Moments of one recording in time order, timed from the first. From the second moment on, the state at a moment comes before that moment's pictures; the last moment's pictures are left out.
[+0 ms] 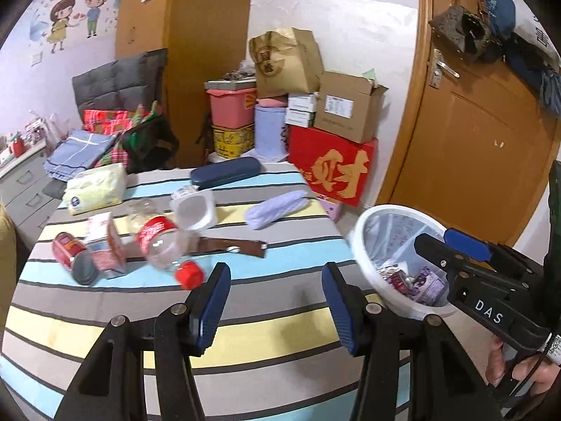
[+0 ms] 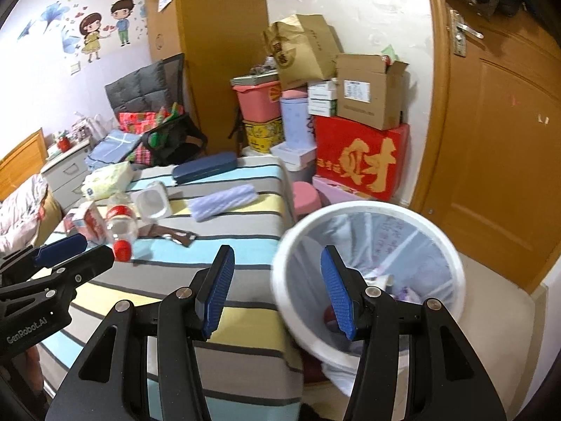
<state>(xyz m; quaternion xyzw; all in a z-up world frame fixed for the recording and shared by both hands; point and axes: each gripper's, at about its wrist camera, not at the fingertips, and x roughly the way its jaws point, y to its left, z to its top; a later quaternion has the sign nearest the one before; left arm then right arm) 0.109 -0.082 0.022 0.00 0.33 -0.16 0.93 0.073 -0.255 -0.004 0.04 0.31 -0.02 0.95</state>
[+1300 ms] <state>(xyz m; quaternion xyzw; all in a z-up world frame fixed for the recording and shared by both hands) 0.185 0.162 -0.012 -0.13 0.37 0.01 0.92 0.167 -0.110 -0.016 -0.01 0.35 0.17 0.92</state>
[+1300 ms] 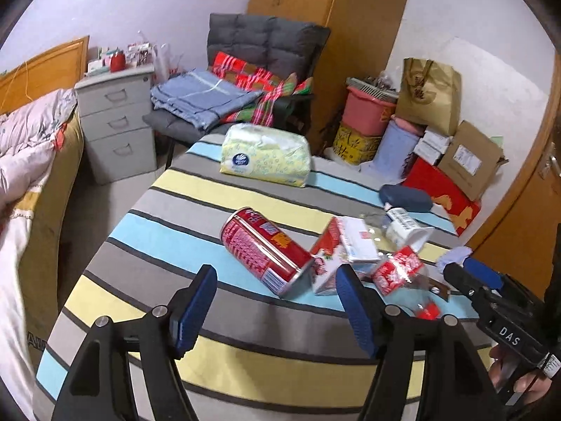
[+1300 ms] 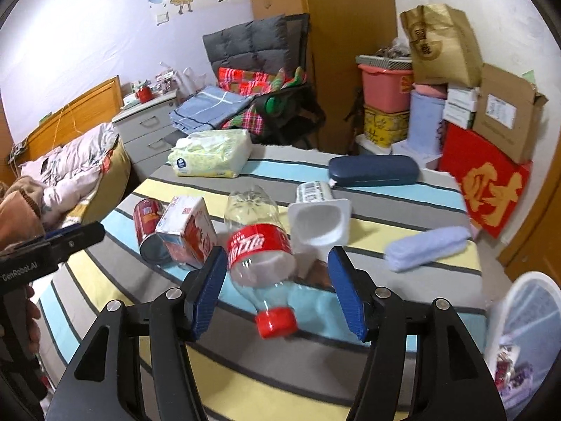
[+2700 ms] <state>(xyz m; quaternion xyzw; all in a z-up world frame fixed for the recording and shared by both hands) 0.276 0.161 -0.075 -0.14 0.45 0.02 0.88 0.208 -0.076 -0.041 -0.07 0.41 0.19 0.89</state>
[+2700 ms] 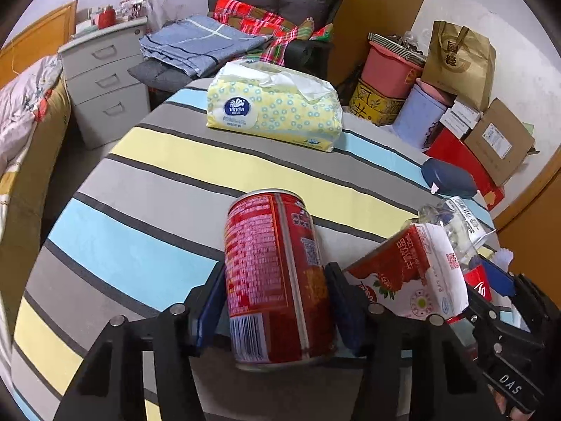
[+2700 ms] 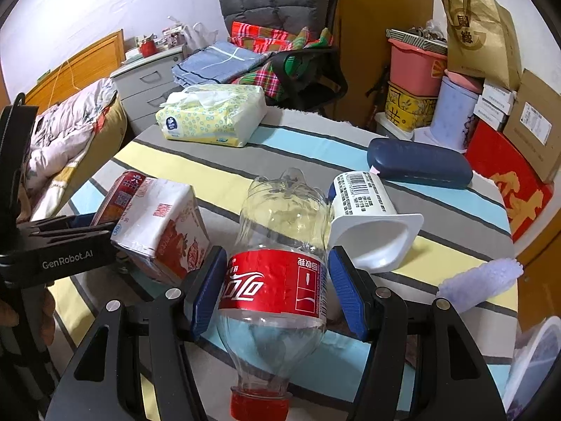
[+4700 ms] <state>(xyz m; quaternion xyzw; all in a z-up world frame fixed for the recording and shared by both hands) 0.128 -0.068 0.030 -0.02 0.34 -0.18 0.92 0.102 -0.240 0.015 0.07 0.33 0.07 0.94</state>
